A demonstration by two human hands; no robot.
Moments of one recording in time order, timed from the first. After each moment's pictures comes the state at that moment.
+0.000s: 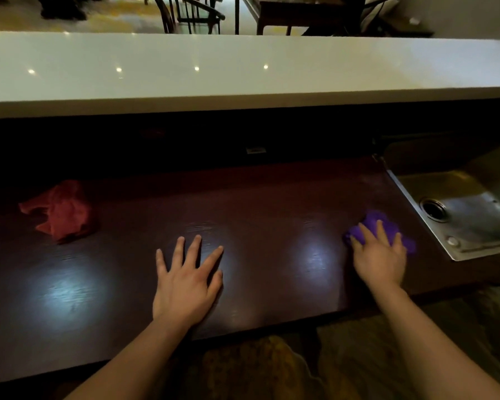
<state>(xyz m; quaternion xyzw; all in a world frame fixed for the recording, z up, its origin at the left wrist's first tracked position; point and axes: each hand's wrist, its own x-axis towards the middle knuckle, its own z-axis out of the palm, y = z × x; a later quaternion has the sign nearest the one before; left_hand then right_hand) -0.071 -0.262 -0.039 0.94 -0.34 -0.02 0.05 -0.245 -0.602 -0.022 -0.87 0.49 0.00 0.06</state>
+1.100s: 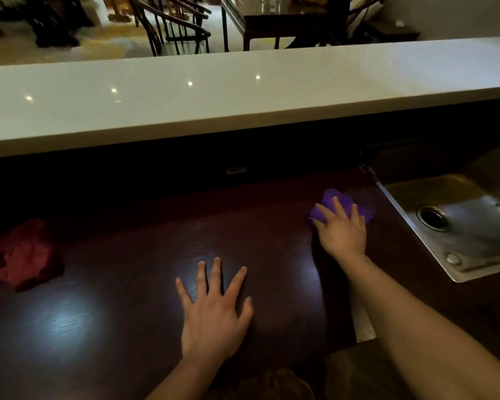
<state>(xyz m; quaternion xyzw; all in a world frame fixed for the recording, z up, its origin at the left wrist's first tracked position) -0.110 -0.357 -0.042 0.94 -0.34 -0.04 0.05 -0.151 -0.661 -0.018 -0.91 0.40 0.00 0.09</state>
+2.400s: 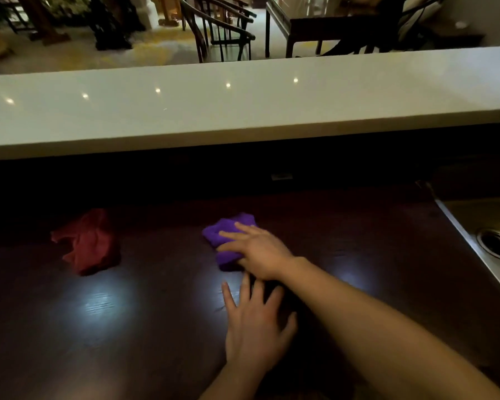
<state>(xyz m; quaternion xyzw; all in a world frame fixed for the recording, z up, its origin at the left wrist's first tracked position) -0.108 -0.349 -0.027 0.93 -0.34 -0.05 0.15 -0.017 -0.482 -0.017 -0.98 -0.11 0.04 0.15</state>
